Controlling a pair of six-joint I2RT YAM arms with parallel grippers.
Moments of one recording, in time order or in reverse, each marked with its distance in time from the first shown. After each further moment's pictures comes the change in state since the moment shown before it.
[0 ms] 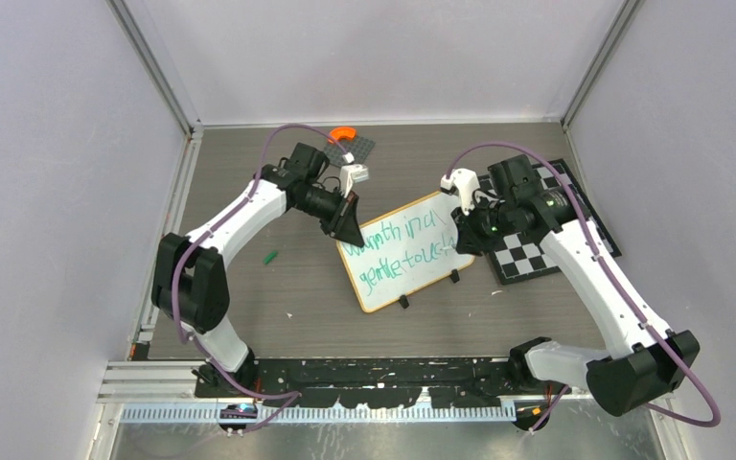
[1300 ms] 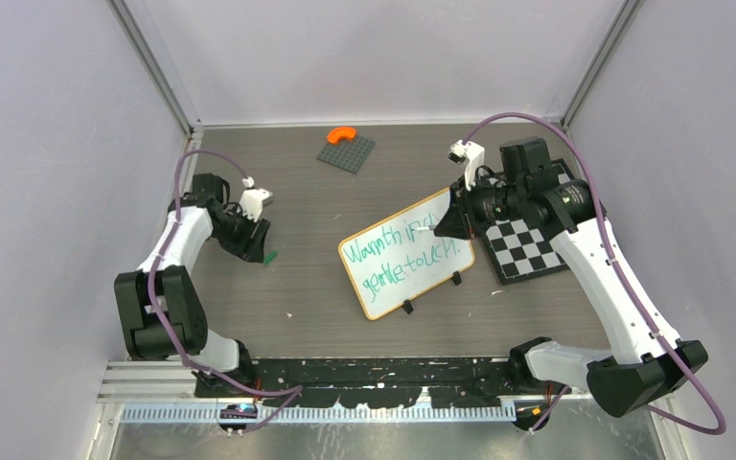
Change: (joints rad) left arm 0.585 -0.174 -0.346 -0.024 -0.496 0.411; right arm 0.000 0.007 0.111 0.109 -0.225 0.278
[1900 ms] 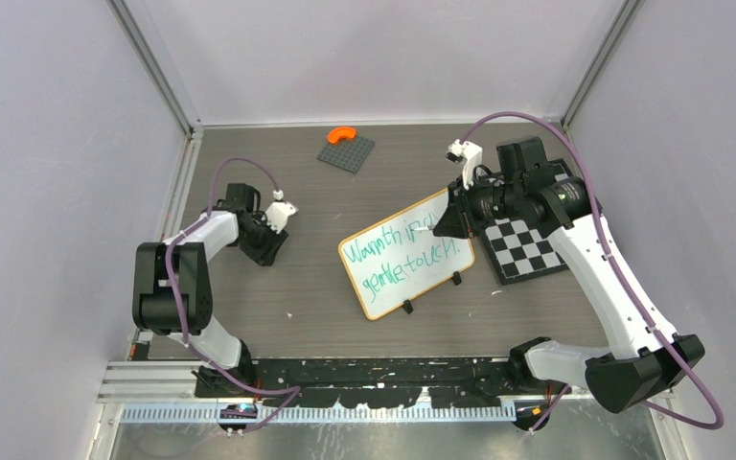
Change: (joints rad) left arm -0.136 0.127 -0.100 0.254 -0.133 0.047; right arm 0.000 0.019 0.000 0.000 0.002 0.003
